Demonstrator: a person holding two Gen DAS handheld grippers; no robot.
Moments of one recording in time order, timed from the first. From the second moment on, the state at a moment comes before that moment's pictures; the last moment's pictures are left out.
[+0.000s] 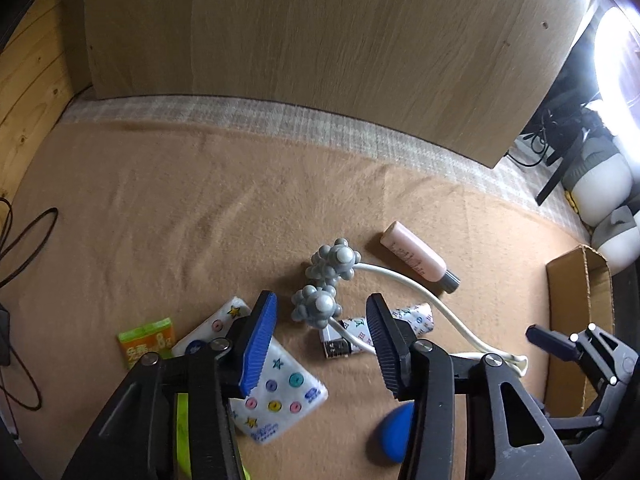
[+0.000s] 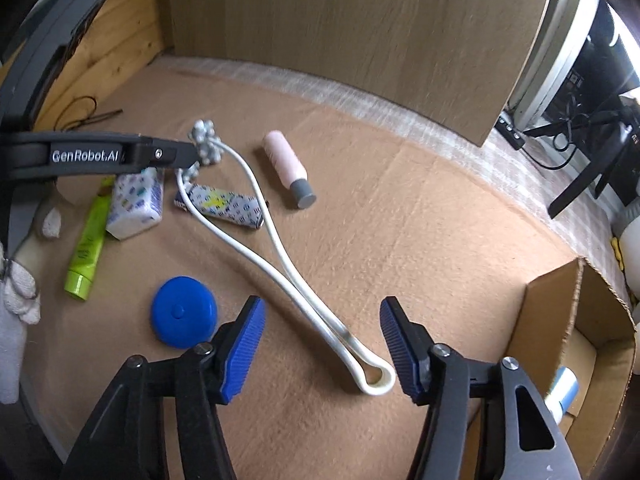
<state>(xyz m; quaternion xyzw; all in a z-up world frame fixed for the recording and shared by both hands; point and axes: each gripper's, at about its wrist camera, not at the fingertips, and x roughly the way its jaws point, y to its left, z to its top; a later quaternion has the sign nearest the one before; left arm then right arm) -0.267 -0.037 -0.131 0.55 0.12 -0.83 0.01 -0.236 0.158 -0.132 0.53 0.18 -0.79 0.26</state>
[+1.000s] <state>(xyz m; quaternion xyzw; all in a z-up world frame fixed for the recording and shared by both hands) -0.271 -0.014 -0.070 0.48 0.11 -0.87 -0.04 -0.194 0.169 -0.102 0.49 0.17 -0.81 0.28</state>
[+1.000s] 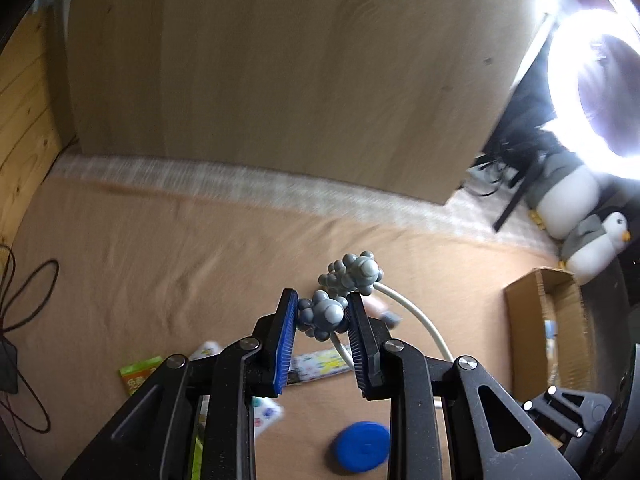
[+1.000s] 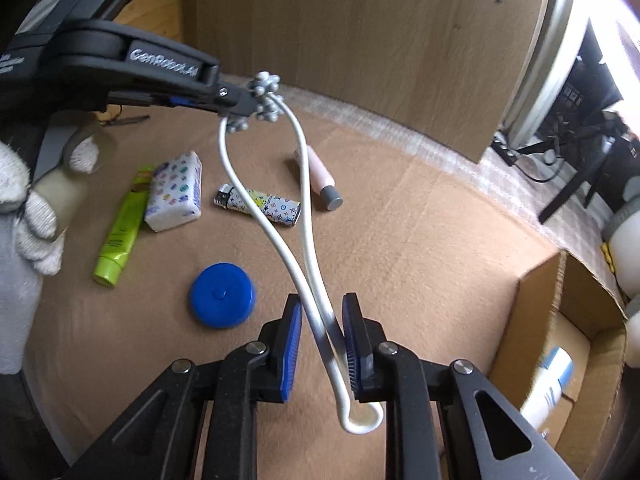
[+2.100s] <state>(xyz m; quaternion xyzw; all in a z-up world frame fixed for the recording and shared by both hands) -0.299 0.322 -0.061 0.49 0.02 -0.84 -0.22 -0.157 0.408 -0.074 0.50 0.06 -0.86 0.11</state>
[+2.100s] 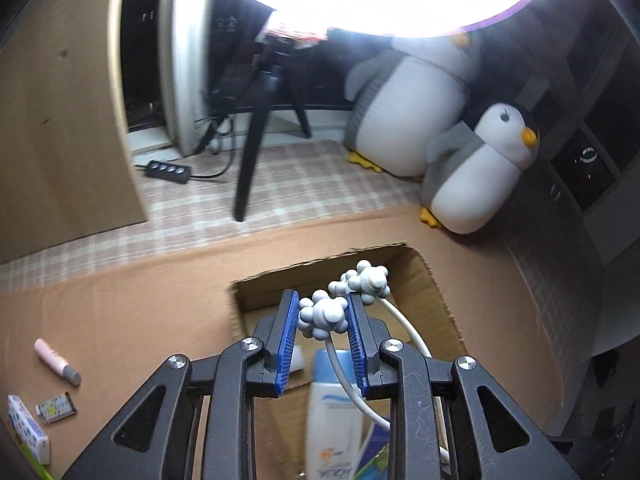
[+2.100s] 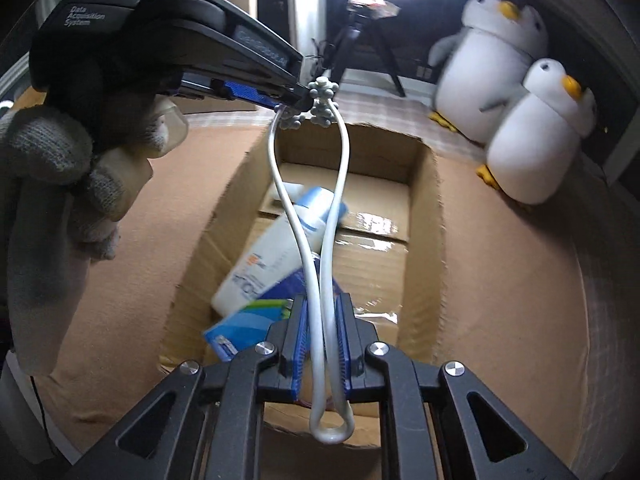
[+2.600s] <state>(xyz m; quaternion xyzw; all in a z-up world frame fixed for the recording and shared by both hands) -0.285 0.319 -0.047 0.48 0.00 -0.85 -0.22 -0.150 0.416 -0.060 0.48 0.02 -0.87 0.10</state>
